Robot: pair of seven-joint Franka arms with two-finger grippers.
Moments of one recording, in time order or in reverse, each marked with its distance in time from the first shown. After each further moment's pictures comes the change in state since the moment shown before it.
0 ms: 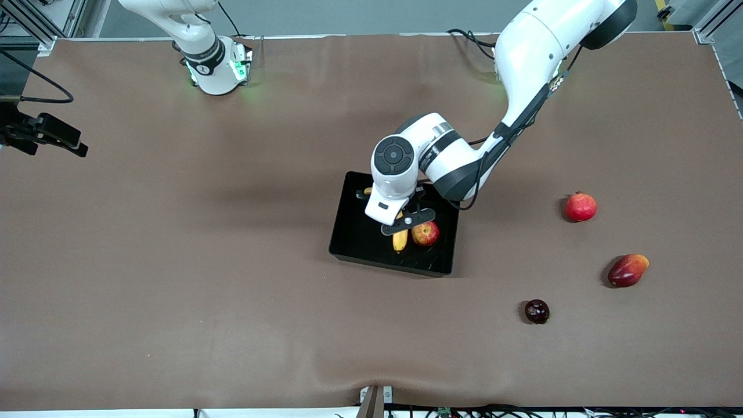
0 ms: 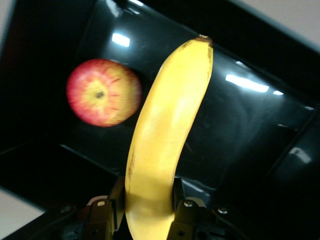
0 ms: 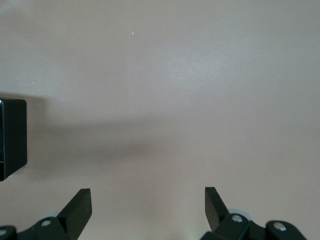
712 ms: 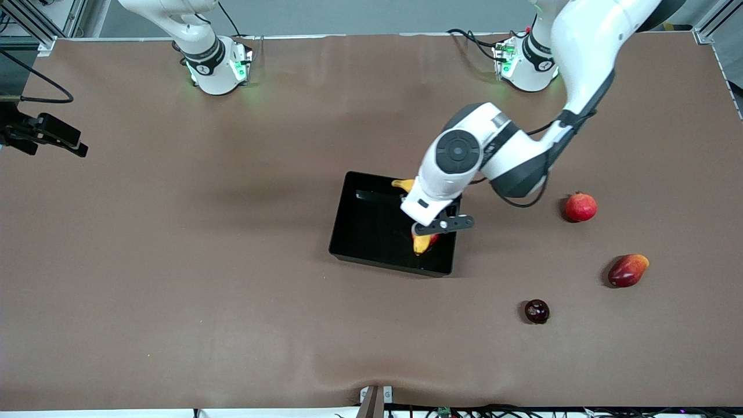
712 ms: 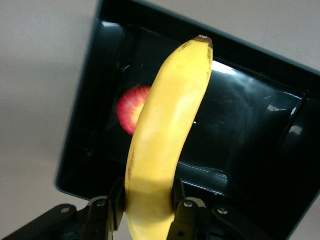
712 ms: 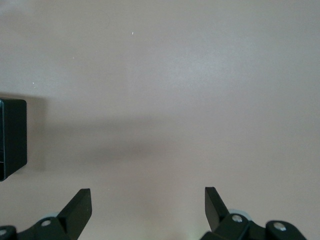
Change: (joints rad) left arm 0.267 -0.113 -0.202 -0.116 0.000 -0.056 0.200; right arm 0.000 0.000 0.000 0.000 0.000 0.000 0.000
